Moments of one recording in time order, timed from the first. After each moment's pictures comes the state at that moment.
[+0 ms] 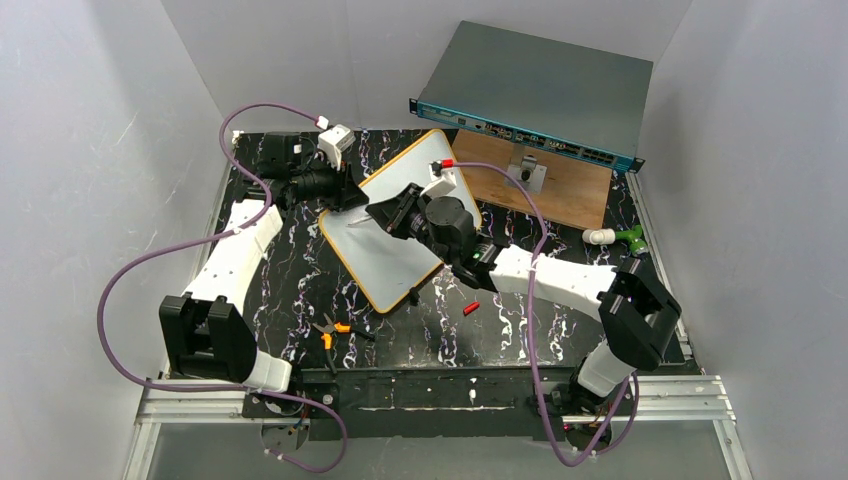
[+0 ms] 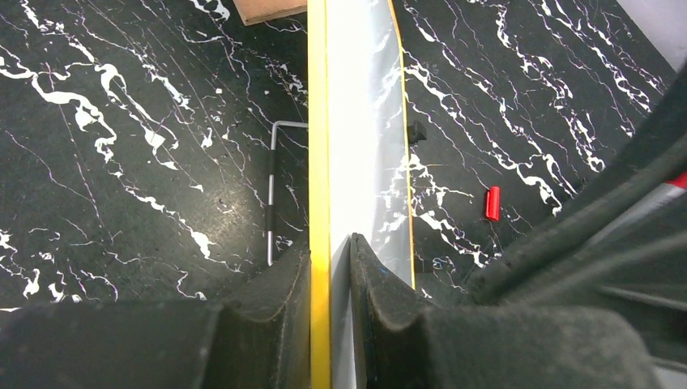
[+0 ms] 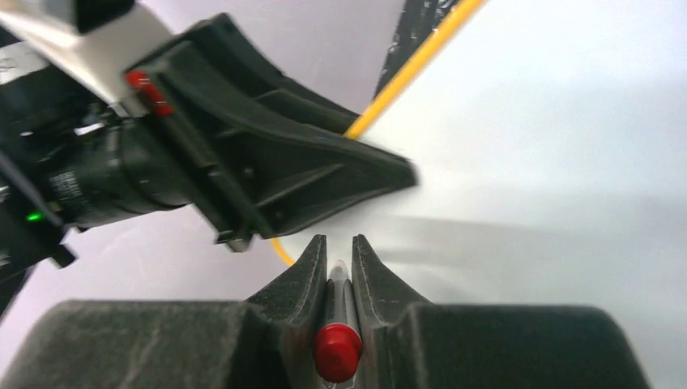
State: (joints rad) left arm -0.15 1.45 1.30 -0.57 0.70 0.19; right arm 1.01 1.60 1.14 0.41 0.22 0.96
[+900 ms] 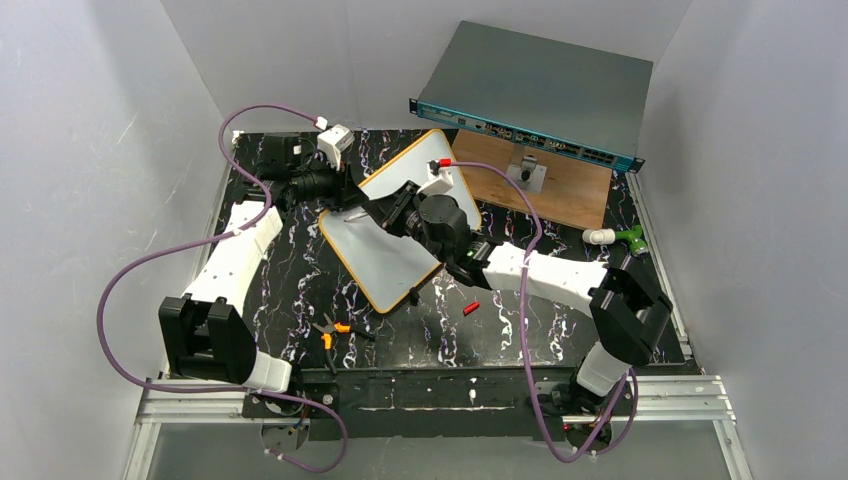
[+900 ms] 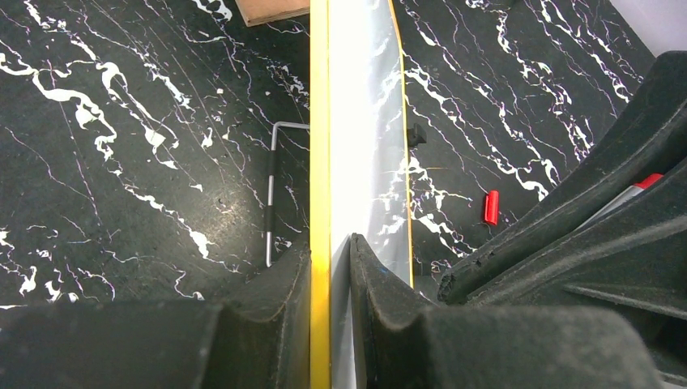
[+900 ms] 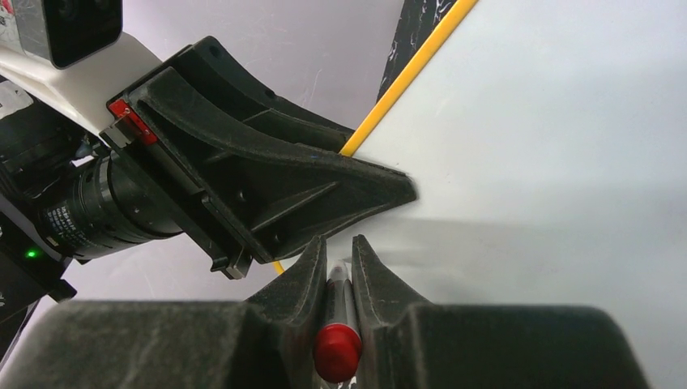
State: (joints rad) left arm -0.15 1.44 1.28 -0.55 0.69 0.17; right arm 1.02 1.64 1.15 0.40 0.27 1.02
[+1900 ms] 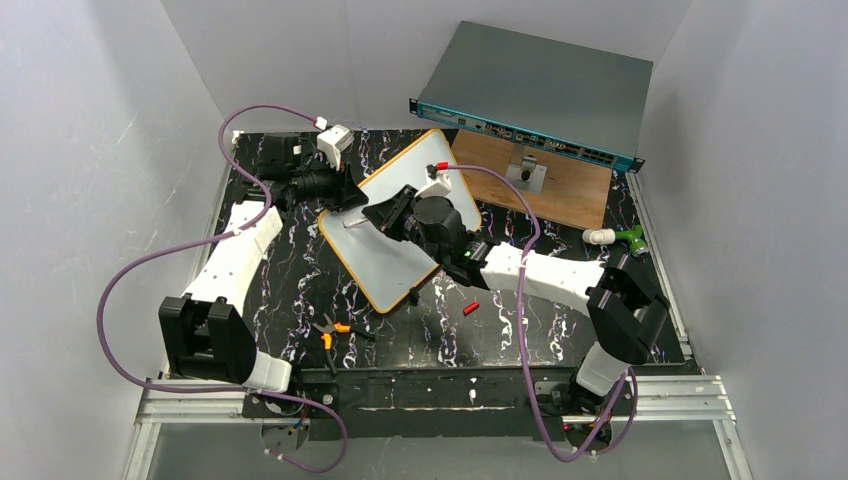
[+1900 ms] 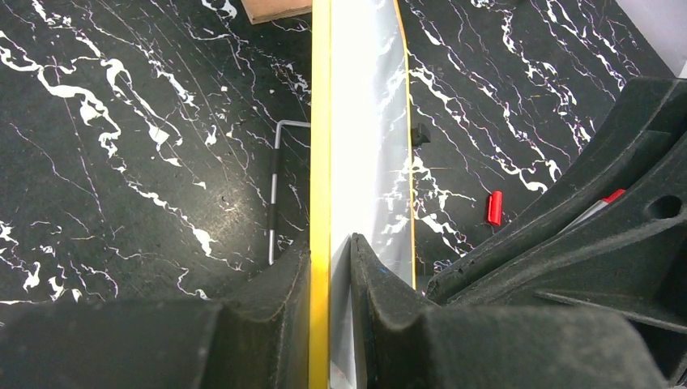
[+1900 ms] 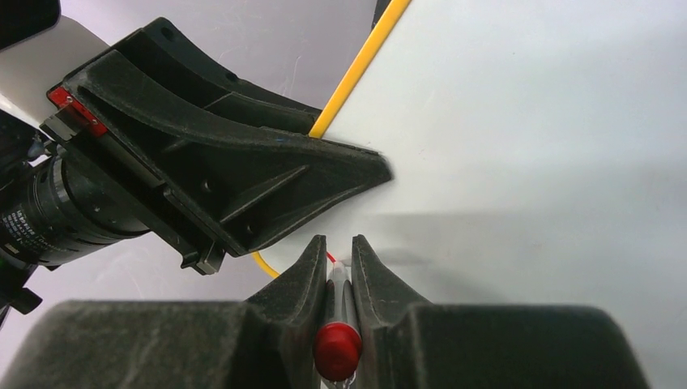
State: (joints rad) left arm -0.15 1.44 1.28 -0.55 0.68 0.16; right arm 1.02 1.66 1.17 0.34 0.28 1.06
